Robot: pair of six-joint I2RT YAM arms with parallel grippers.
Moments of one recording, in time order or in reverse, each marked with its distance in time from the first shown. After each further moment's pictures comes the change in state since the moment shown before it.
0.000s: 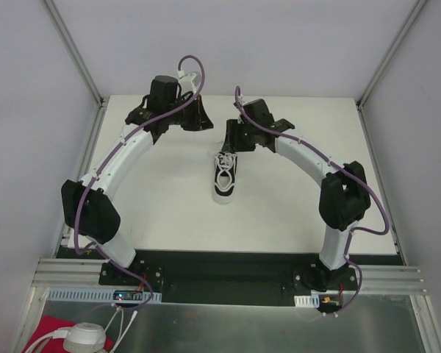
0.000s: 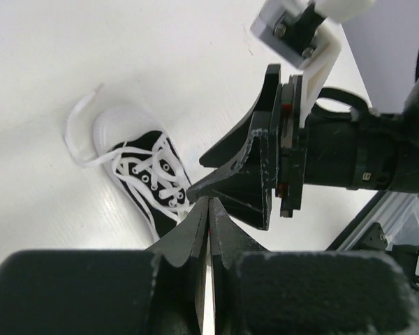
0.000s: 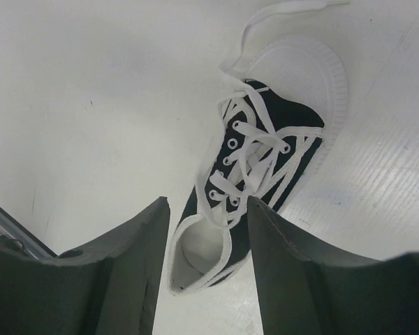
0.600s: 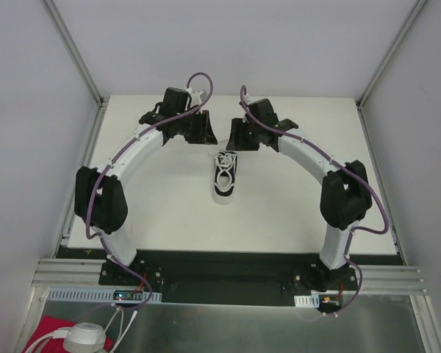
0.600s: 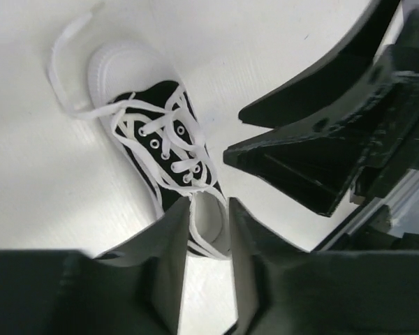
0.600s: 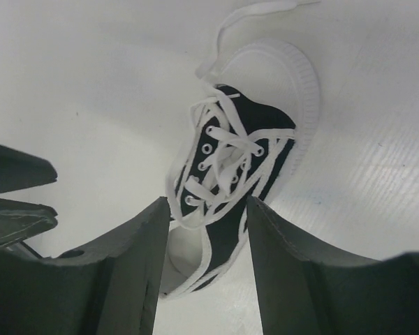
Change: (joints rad) left arm -0.012 0.087 -0.026 -0.058 -0.010 0.000; right arm -0.029 0.002 -0.011 0.013 -0.005 0.011
